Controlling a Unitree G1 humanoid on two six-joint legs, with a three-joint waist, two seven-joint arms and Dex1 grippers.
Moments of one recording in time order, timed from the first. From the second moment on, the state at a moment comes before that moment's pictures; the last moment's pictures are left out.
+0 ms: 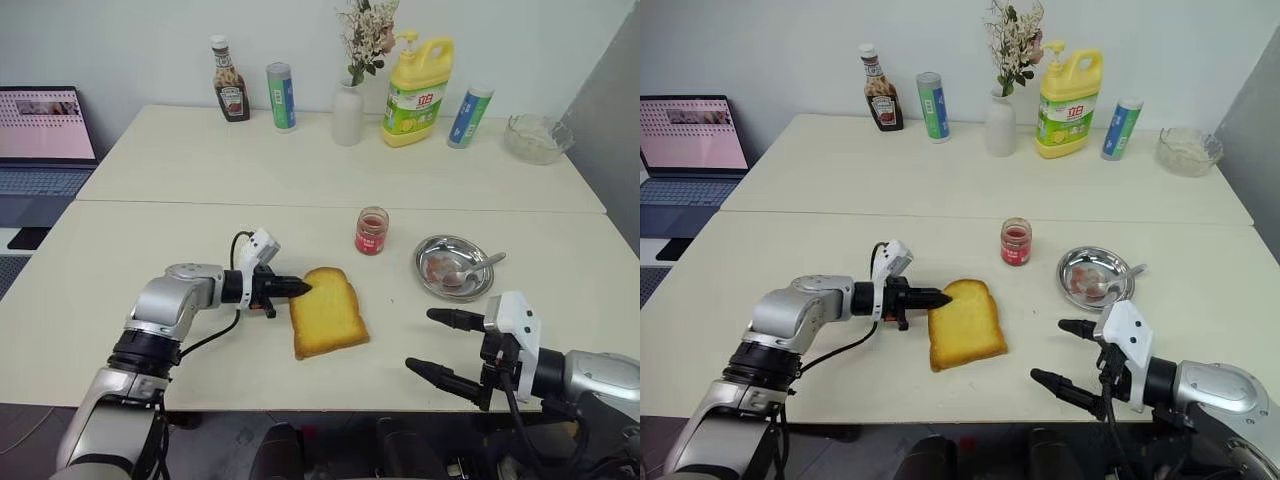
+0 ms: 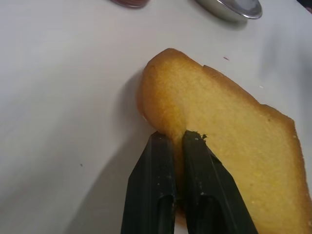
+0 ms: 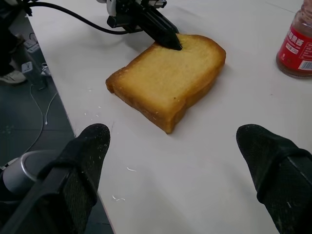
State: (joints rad) left arm -0.55 0.60 -0.16 0.25 -0.37 0.68 -1.06; right arm 0.21 -0.80 -0.18 -0.86 0.73 0.75 0.67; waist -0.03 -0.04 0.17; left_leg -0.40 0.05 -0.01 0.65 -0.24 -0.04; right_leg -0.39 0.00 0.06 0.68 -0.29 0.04
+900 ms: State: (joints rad) left arm -0.43 0.67 0.01 0.06 -0.23 0.24 -0.90; right arm 0.24 -0.70 -0.33 -0.77 0.69 0.68 0.59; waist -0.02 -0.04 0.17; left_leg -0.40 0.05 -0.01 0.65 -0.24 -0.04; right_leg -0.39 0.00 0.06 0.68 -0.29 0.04
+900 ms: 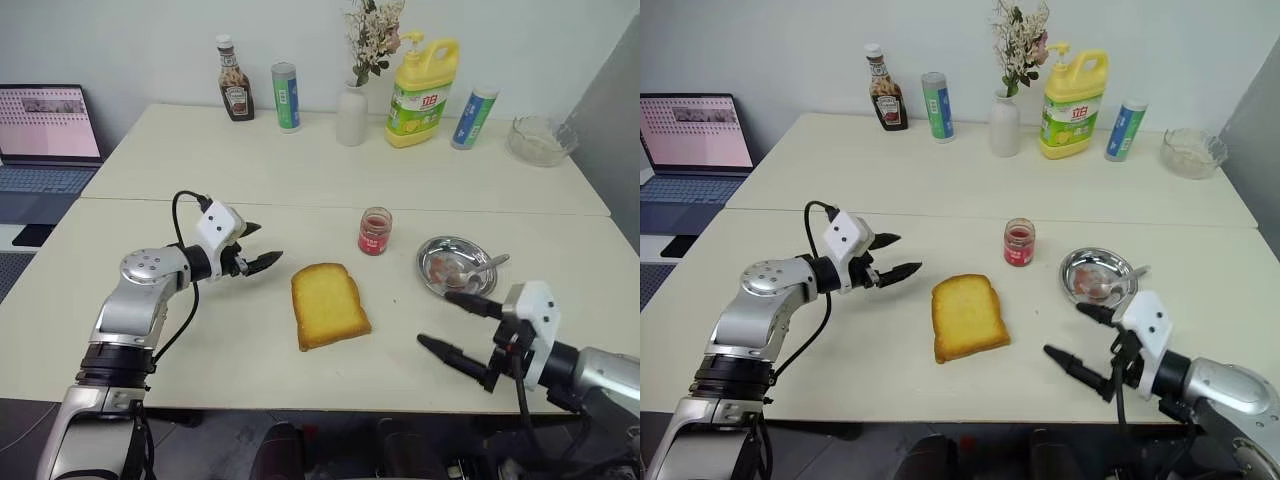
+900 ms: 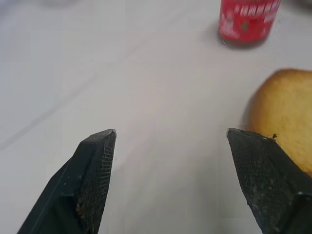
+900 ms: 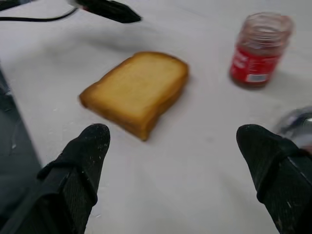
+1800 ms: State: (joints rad) left arm -0.41 0.68 -0.17 -0.40 -0.44 0.42 -1.10; right arm -0.27 -0.50 -0.47 0.26 0.70 0.60 0.51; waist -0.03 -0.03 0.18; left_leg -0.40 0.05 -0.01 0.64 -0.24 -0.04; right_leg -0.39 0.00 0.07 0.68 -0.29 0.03
